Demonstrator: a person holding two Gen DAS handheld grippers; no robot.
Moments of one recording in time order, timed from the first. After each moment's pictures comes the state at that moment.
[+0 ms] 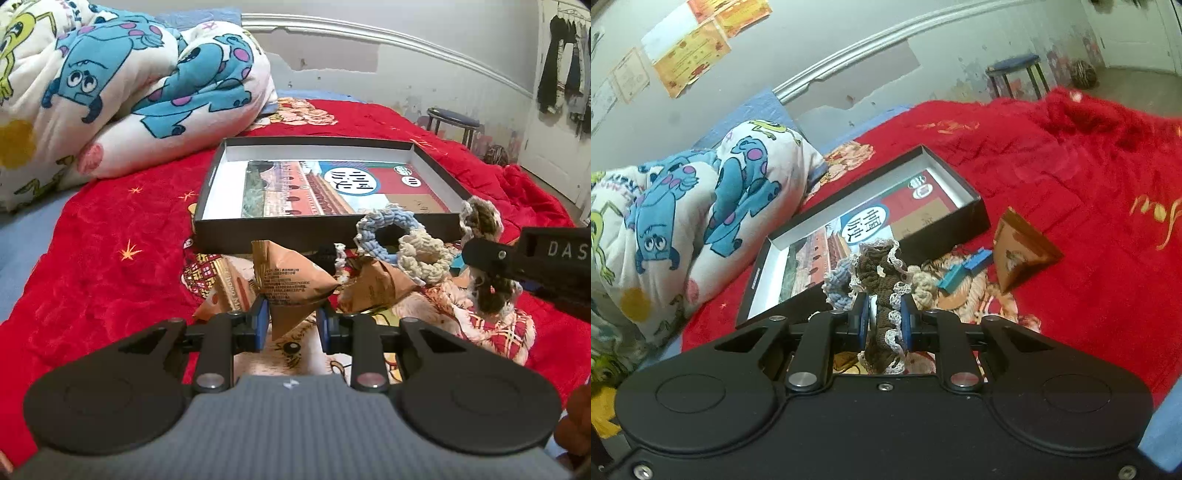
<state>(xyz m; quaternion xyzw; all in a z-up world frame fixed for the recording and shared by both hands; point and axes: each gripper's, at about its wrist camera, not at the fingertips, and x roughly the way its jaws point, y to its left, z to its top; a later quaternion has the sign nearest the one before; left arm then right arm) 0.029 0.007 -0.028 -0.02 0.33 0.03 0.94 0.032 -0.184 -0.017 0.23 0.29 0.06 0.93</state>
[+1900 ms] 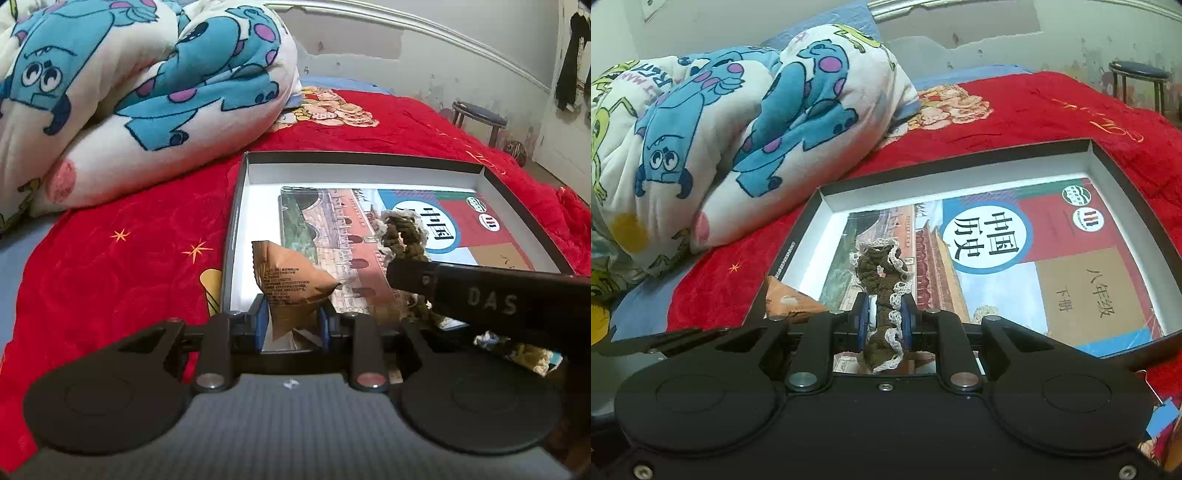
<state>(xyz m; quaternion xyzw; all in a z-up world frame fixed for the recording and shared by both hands) 0.158 0.066 -0.037 -0.02 0.36 0.04 0.93 0.208 -0.090 -0.032 0.11 0.36 0.20 0.91</state>
